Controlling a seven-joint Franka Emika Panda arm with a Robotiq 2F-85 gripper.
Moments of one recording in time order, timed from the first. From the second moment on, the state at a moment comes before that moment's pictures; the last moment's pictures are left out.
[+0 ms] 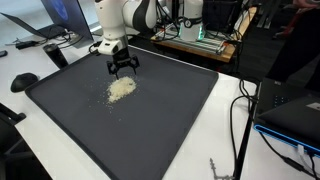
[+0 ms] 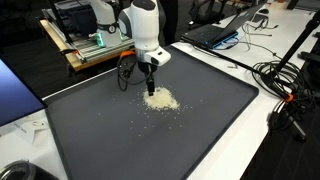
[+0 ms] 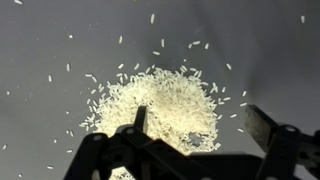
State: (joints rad) arm -0.20 0.48 0.03 -2.18 -0.07 2.72 -1.14
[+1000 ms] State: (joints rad) arm -0.20 0.52 0.04 -2.14 -0.08 2.72 -1.13
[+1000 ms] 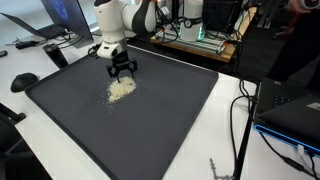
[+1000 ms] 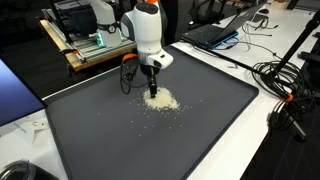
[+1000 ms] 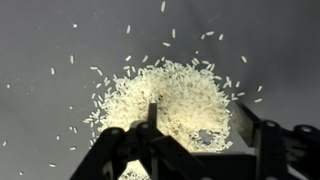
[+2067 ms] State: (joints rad) arm -0.20 0.55 0.02 -2.10 -0.08 2.69 -1.13
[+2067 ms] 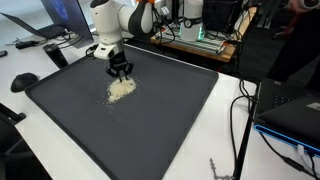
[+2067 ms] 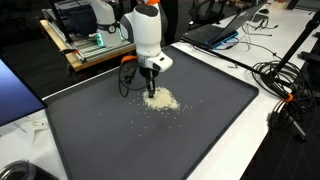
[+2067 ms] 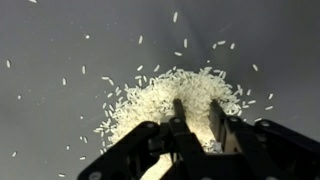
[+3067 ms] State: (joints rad) arm -0.20 0.55 0.02 -2.09 -0.08 2.69 -1.12
